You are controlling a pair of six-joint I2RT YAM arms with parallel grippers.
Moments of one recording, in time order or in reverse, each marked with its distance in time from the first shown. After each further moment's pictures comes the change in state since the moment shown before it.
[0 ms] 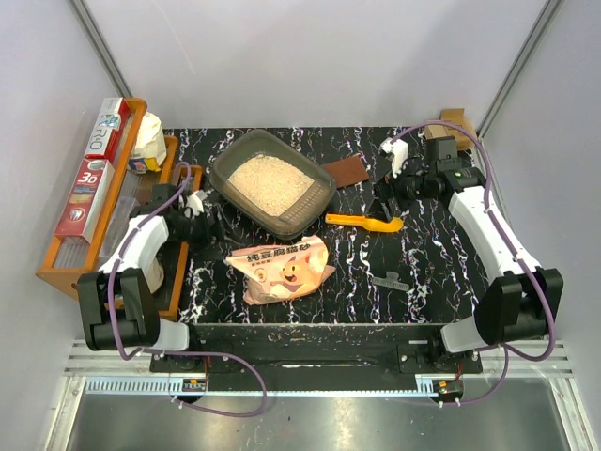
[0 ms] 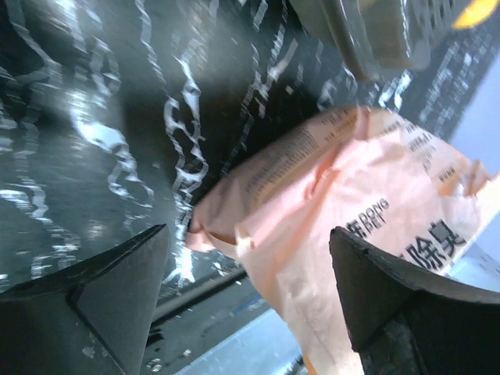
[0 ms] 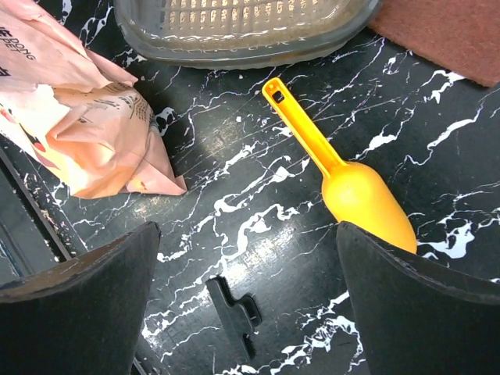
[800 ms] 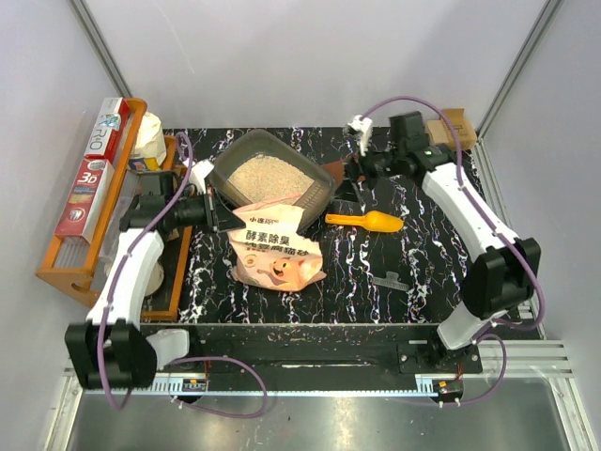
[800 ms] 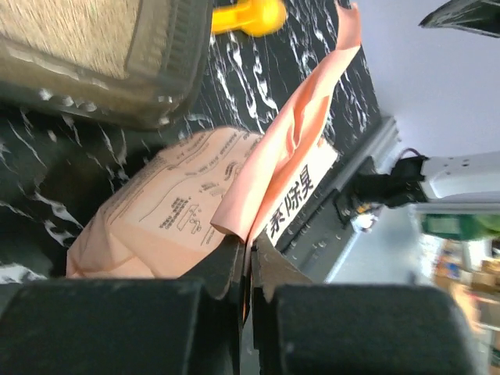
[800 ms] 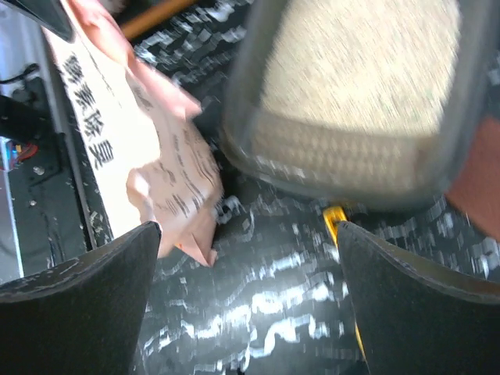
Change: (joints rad) left arm -0.074 -0.153 0.065 0.142 0.345 0.083; right arm 0.150 0.174 0.224 0.064 -0.143 0.092
